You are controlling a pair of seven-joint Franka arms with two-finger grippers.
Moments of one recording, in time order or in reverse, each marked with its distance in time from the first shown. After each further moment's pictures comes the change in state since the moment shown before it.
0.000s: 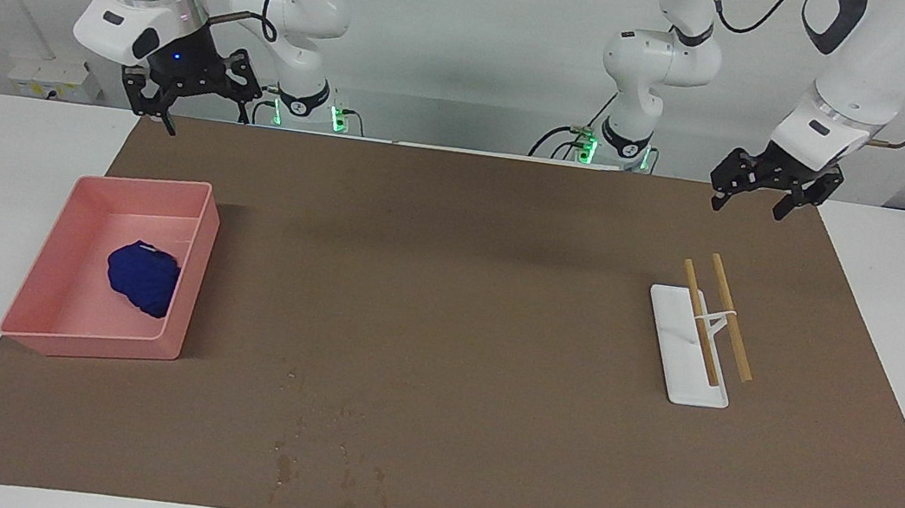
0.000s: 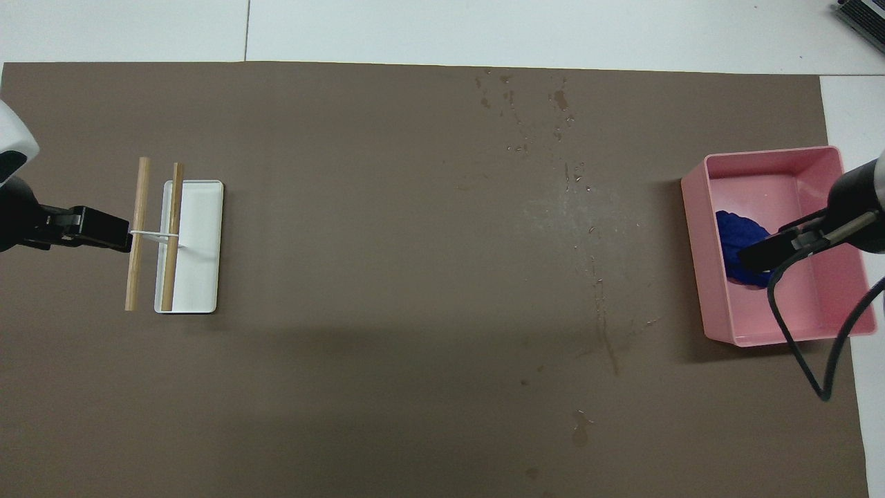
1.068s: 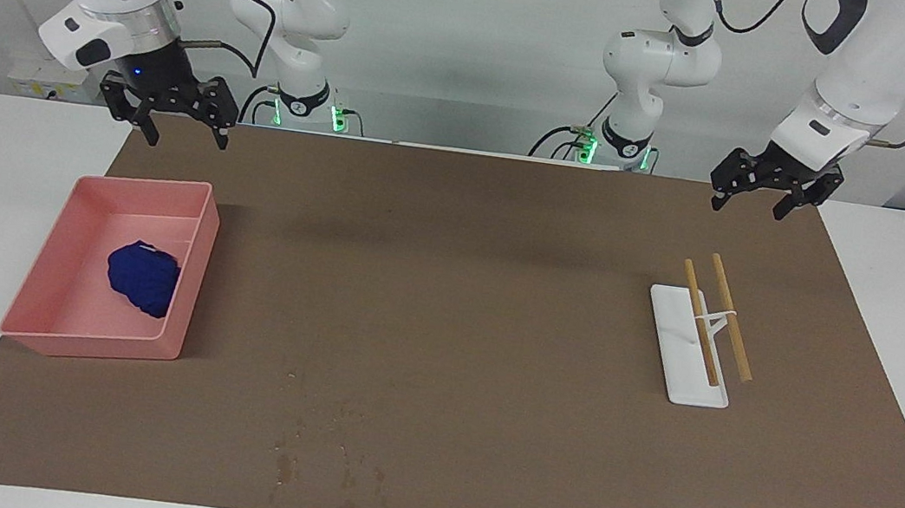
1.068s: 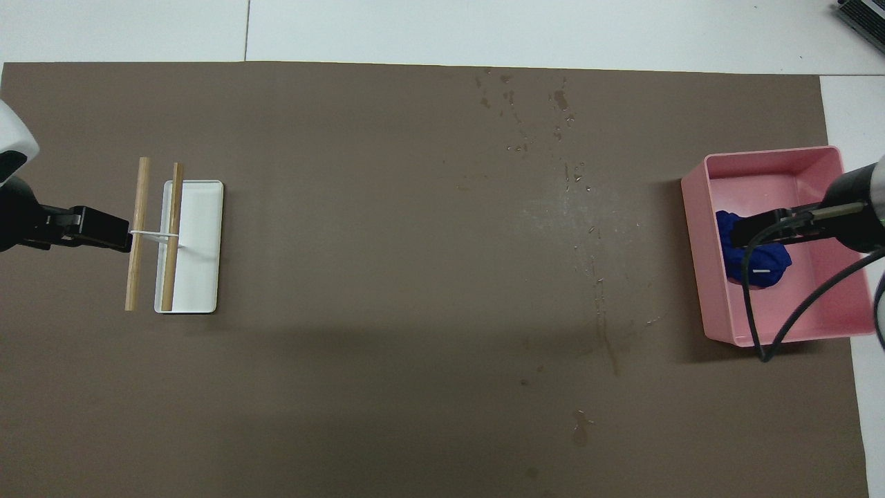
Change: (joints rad) left arm 0.000 0.000 0.000 0.000 0.000 0.000 0.000; right arm -0.076 -0.054 -0.006 -0.140 0.042 0.142 0.260
